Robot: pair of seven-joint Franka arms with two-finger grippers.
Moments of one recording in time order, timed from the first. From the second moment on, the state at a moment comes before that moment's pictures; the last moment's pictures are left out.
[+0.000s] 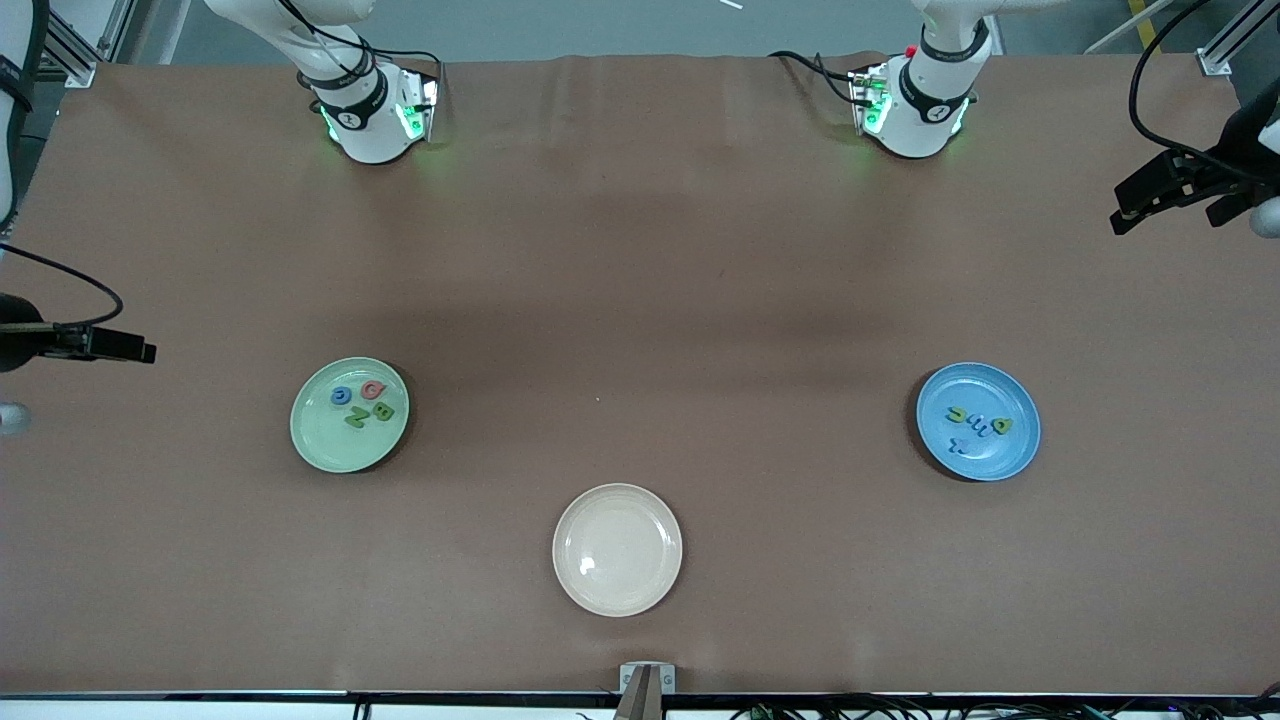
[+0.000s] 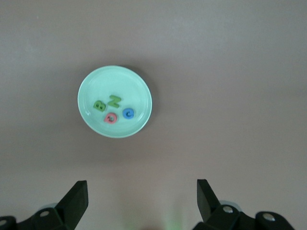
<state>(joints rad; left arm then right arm) 0.05 -0.06 -0.10 -1.54 0.01 1.47 -0.11 -0.03 0.36 -0.10 -1.23 0.04 1.36 -0.06</state>
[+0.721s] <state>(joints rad) 0.05 -0.06 -0.09 -1.54 0.01 1.47 -0.11 0.00 0.17 -0.10 -1.39 0.03 1.39 -0.07</state>
